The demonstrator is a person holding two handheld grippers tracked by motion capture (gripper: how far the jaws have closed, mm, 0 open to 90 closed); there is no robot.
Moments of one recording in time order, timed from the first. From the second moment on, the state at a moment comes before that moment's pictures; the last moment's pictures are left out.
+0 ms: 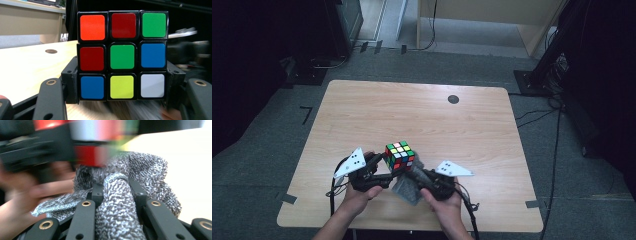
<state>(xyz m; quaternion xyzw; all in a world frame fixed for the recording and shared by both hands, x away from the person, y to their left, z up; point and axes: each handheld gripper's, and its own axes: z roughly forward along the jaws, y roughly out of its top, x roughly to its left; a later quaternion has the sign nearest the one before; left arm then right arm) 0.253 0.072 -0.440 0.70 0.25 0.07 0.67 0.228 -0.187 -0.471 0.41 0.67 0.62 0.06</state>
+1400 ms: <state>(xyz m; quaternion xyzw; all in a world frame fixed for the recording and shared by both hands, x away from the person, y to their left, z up) 0.284 0.080 -0.444 0.74 0.30 -0.05 0.60 0.224 -0.188 -0.476 0.13 0.72 0.60 0.33</state>
